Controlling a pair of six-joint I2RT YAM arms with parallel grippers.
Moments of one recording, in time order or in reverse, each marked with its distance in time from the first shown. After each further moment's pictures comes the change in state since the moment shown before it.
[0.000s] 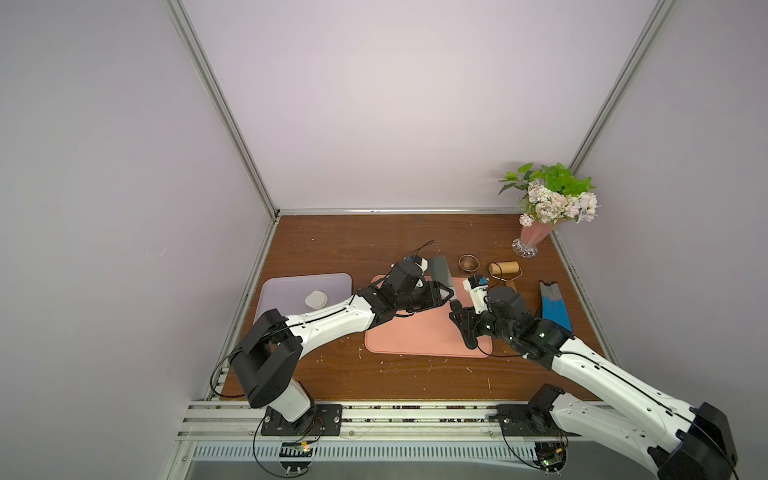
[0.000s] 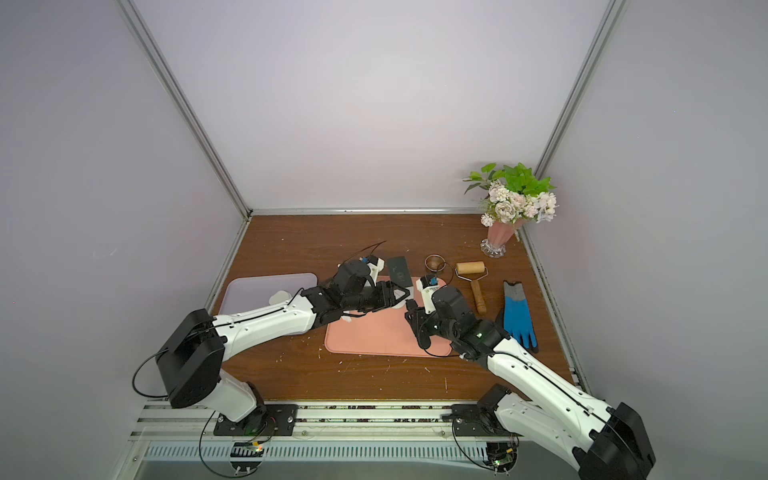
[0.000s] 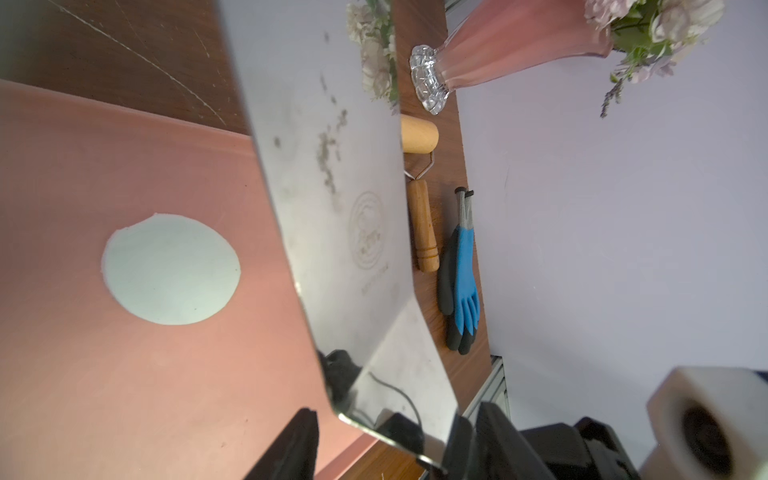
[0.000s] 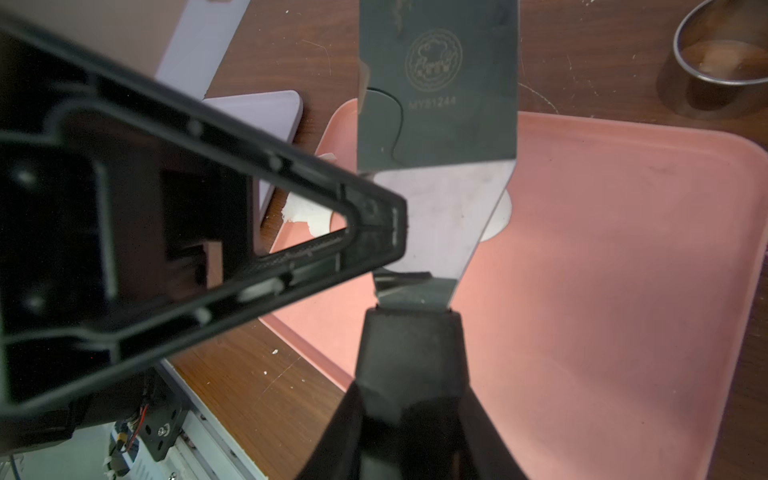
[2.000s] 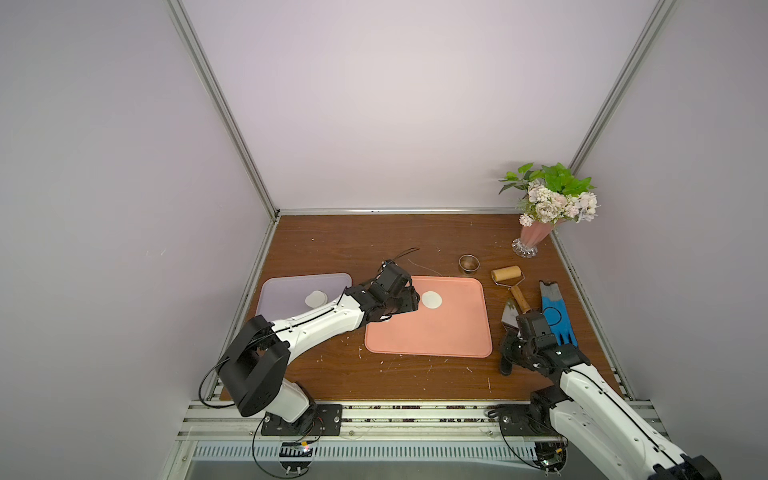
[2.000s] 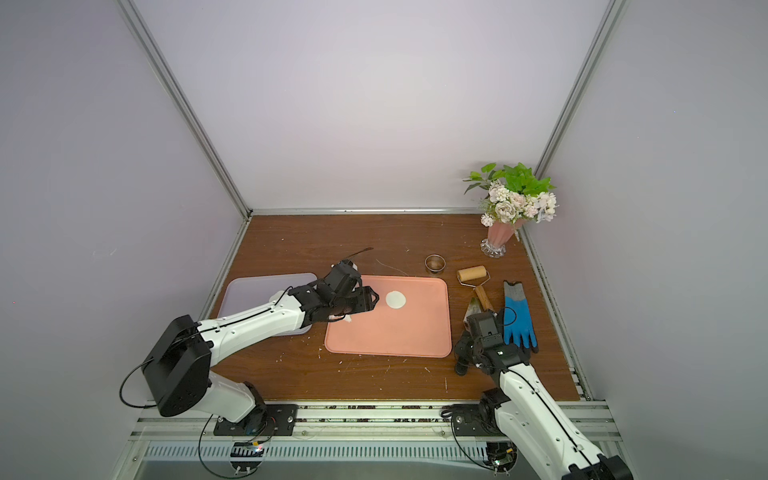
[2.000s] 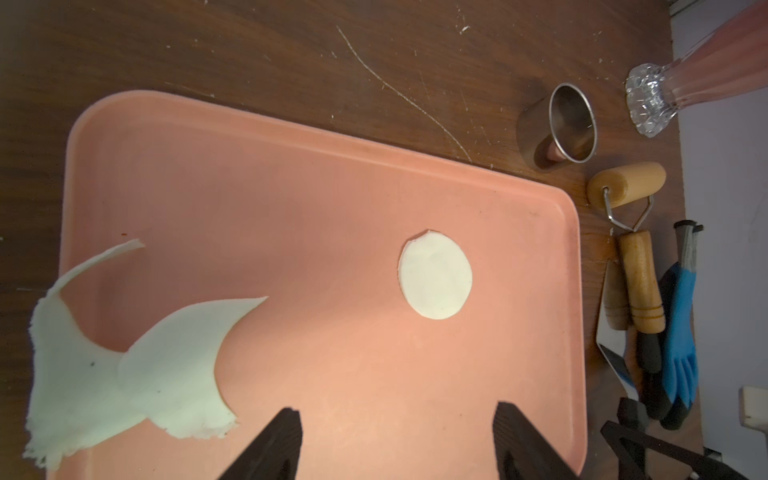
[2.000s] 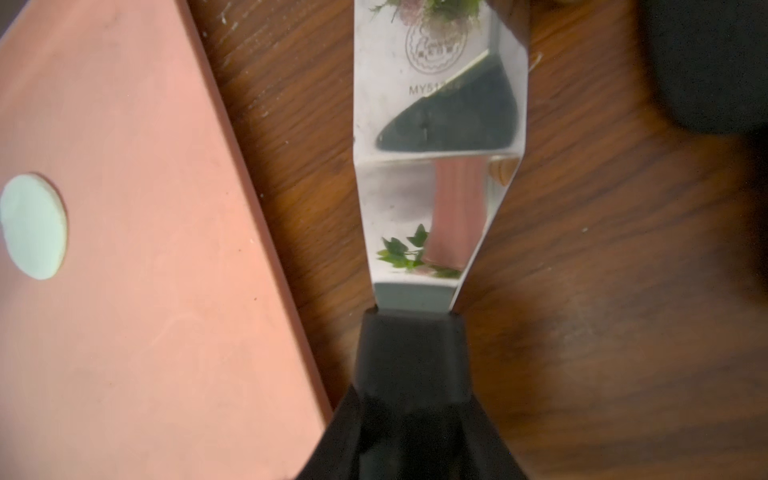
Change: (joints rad) left arm 0.059 -0.068 -0.024 -0.362 -0.316 0.162; right arm -0.405 -0.215 -0.310 -0.277 0.141 0.271
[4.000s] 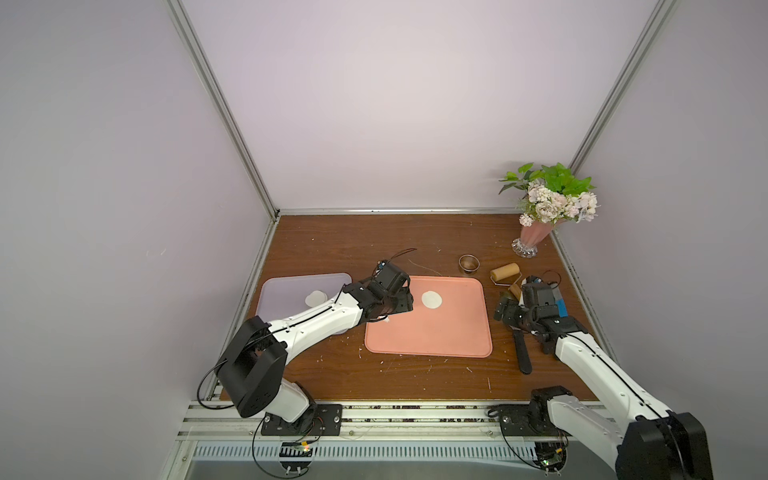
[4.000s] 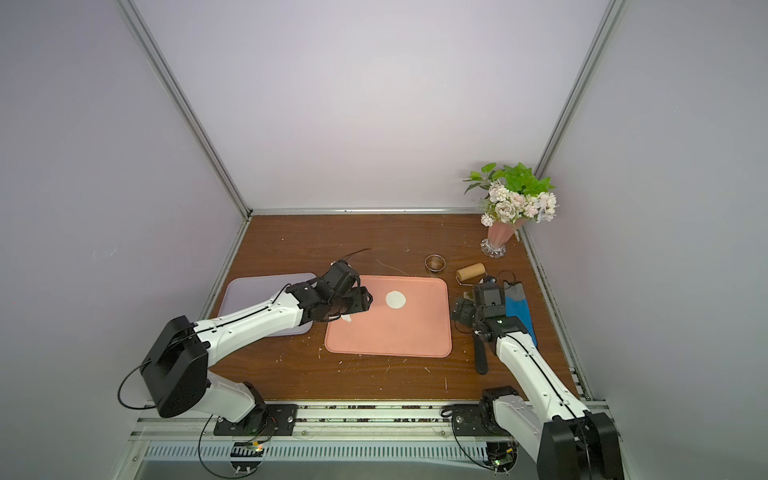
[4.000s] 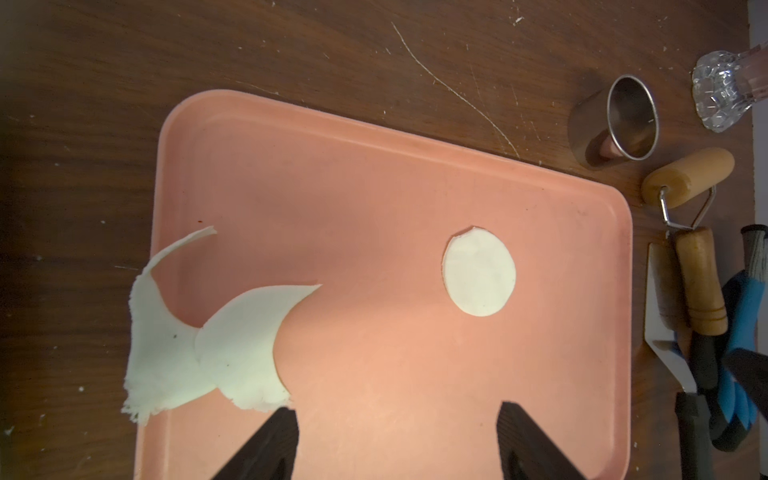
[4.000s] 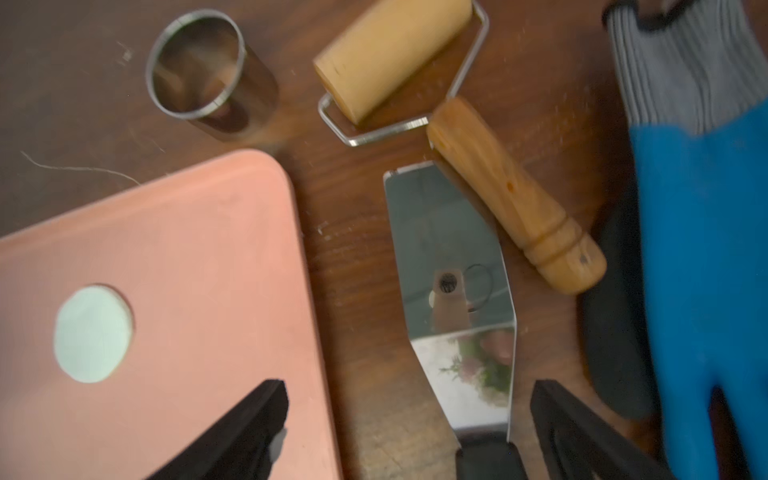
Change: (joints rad) left arm 0.011 -0.009 0.013 -0.111 -0.043 0.002; right arm -0.137 0.255 0.180 0.183 0.082 -0.280
